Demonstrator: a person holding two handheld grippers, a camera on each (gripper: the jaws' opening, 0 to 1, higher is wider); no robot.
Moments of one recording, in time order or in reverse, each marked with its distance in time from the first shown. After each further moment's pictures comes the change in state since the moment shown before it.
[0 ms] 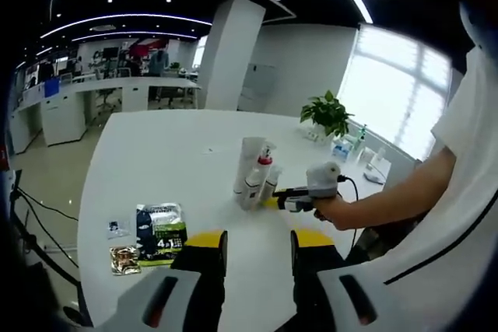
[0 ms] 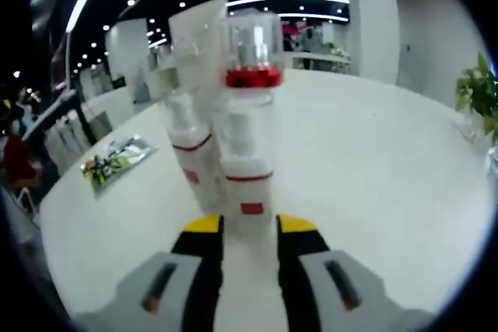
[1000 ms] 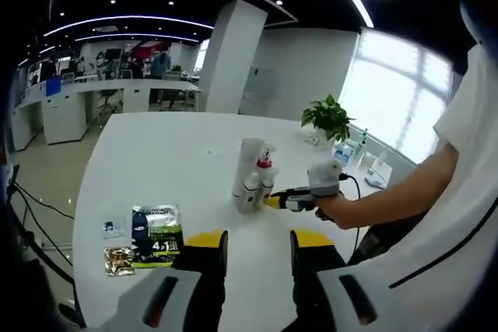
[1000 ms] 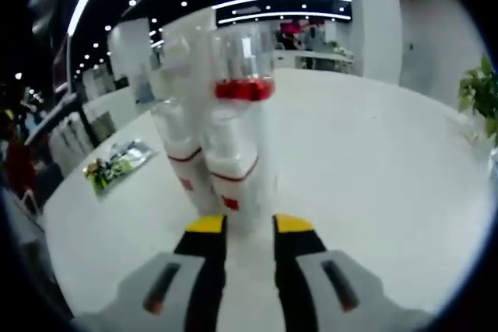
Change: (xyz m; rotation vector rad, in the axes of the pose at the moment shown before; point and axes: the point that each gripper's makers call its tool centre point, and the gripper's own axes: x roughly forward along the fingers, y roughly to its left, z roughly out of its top) left arm 0.013 0.004 -0.007 -0.030 -0.014 0.006; right arm -0.005 -0.004 0.005 0.004 0.008 0.021
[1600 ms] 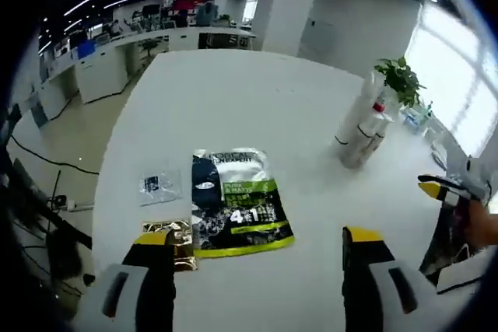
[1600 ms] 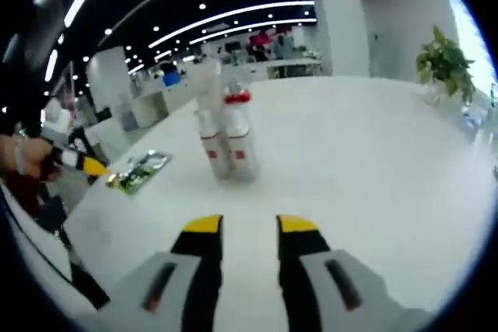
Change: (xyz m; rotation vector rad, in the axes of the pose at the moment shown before) left arm 0.083 0.176 -0.047 -0.005 0.242 0.360; right arm -0.123 0.026 -0.033 0.180 -0.112 -0.113
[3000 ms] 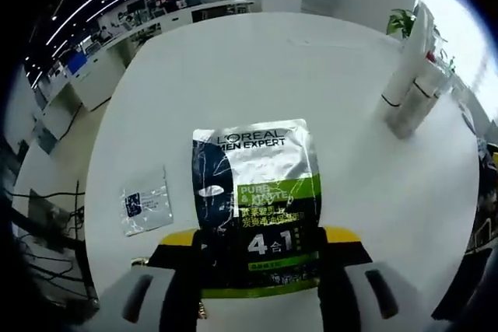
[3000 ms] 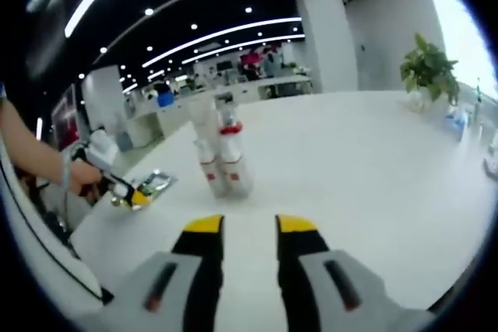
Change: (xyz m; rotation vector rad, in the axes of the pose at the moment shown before) left arm 0.059 -0.001 -0.024 0.067 0.222 0.078; right arm -0.032 -0.014 0.025 0.029 -0.099 -0.026
